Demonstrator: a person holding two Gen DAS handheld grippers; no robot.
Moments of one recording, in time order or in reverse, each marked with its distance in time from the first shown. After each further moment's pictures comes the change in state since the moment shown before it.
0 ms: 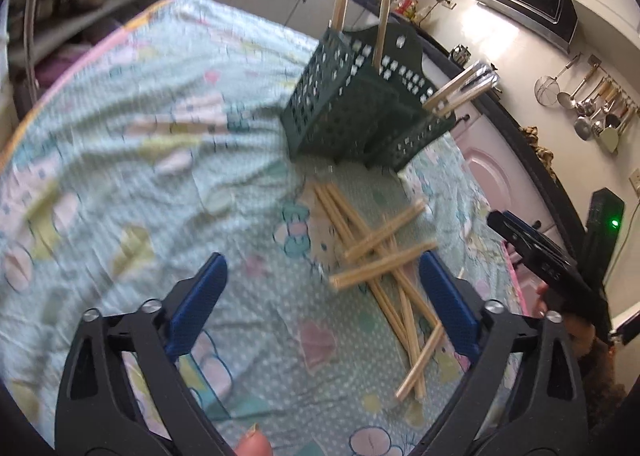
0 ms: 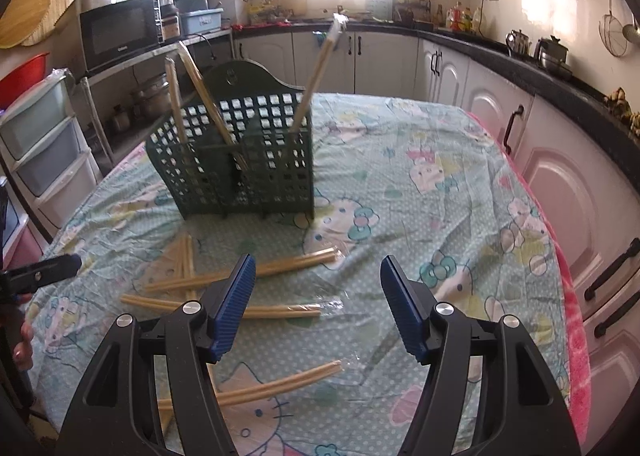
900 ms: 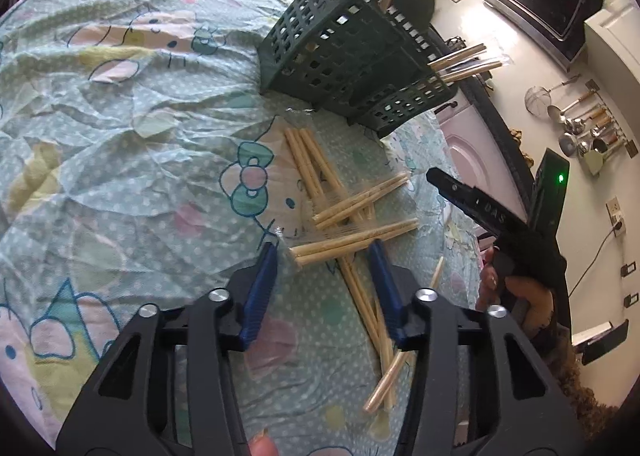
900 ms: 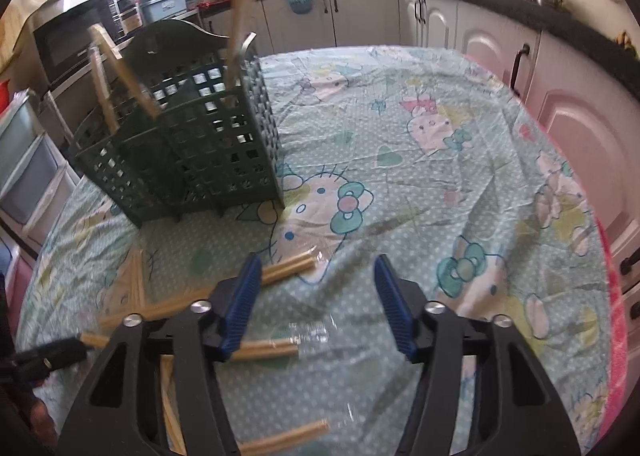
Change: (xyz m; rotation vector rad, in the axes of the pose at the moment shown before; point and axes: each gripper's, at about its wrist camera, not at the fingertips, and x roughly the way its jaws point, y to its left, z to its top) left arm 0.051 0.000 -0.016 -0.137 0.108 -0.126; right arm 0.082 -0.033 0.015 0.157 0.141 0.033
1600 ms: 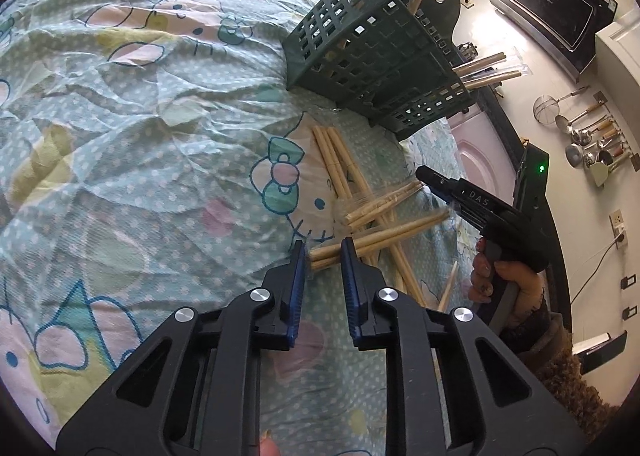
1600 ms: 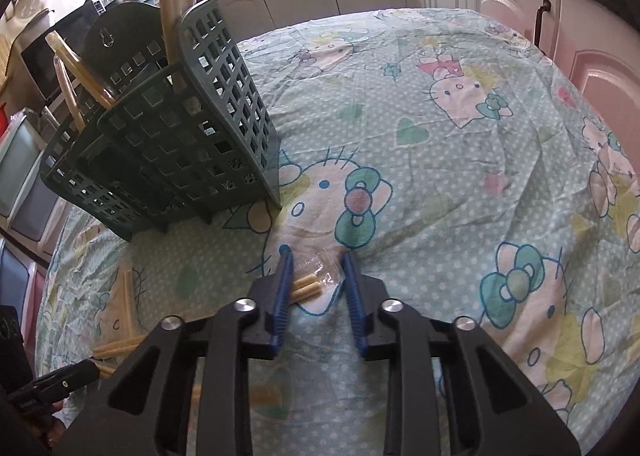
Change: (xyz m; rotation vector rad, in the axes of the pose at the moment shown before) left arm -0.002 0.020 -0.001 -0.034 -0.002 0.001; right arm 0.043 -0.010 0.011 0.042 0.061 0.061
